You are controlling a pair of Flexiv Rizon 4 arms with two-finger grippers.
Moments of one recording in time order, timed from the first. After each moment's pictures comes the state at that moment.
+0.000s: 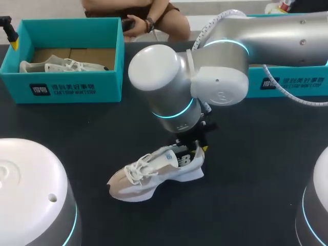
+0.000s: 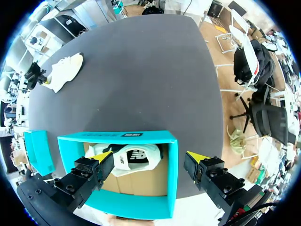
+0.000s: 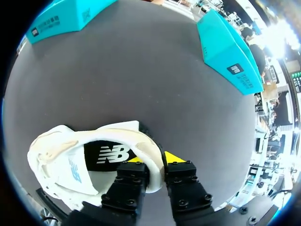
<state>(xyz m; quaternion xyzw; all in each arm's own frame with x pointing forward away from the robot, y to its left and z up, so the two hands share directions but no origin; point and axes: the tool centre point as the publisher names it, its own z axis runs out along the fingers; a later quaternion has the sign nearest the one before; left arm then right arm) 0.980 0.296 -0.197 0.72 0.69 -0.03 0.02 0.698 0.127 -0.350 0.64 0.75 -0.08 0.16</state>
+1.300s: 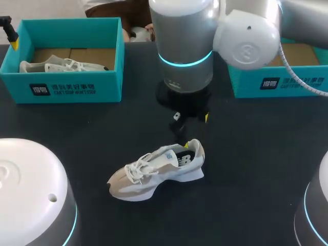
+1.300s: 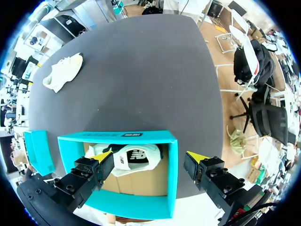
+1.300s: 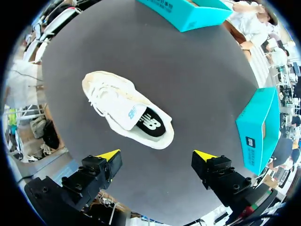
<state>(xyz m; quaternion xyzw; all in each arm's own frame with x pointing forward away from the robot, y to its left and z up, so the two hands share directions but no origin) 0.980 0.296 -0.197 0.72 0.69 -0.03 0.02 0.685 0.147 -0.246 0.30 0.95 -0.05 0.03</state>
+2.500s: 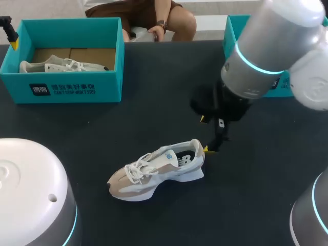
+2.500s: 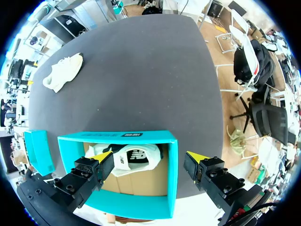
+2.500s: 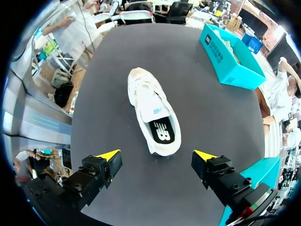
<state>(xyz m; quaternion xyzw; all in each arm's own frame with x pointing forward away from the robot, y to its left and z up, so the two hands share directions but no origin) 0.980 0.296 -0.197 0.72 0.69 -0.03 0.02 0.678 0.115 -0.247 0.02 0.99 0.15 0.02</state>
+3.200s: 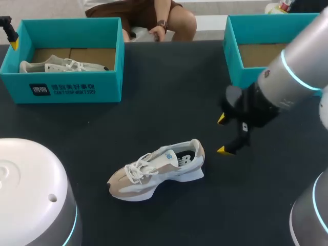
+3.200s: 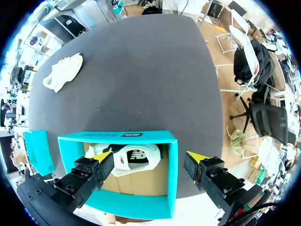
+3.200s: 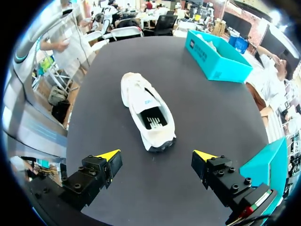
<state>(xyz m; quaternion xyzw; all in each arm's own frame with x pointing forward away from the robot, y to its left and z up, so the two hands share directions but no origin) 0.980 0.296 -0.197 0.72 0.69 -0.03 0.02 0.686 0.070 -0.272 0.07 0.97 0.24 0.03</state>
